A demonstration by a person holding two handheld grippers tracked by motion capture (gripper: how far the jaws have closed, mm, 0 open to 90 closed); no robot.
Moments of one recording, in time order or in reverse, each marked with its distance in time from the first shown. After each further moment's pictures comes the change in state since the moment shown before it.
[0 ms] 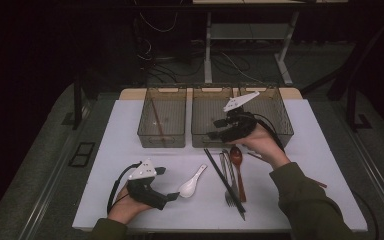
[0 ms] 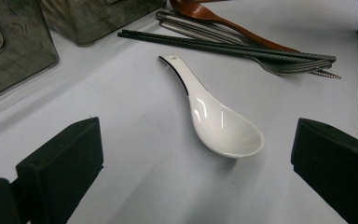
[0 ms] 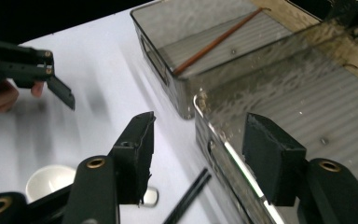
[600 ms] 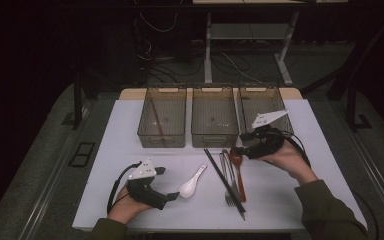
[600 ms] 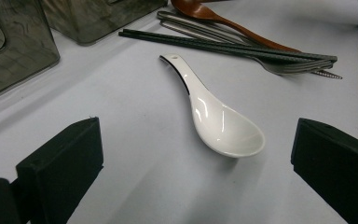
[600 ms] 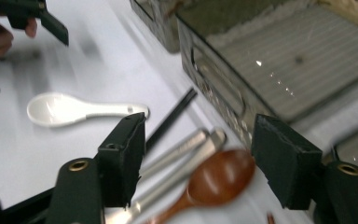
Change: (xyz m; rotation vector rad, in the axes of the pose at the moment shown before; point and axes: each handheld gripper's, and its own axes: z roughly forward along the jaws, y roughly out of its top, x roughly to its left) left arm 0.000 0.000 0.000 0.000 0.002 0.000; right arm -0.008 -0.070 -0.043 0.023 -0.034 0.037
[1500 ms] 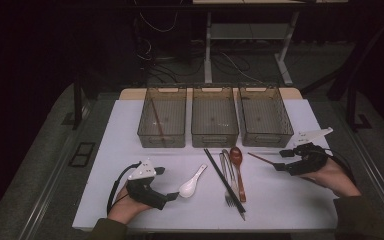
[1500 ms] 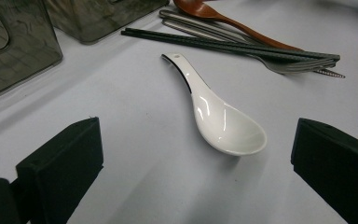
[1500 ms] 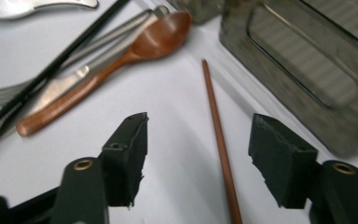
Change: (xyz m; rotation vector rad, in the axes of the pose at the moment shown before) left arm 0.000 0.000 -0.001 0.003 0.009 -0.001; right arm -0.033 -0.095 -0.066 0.108 -0.101 0.062
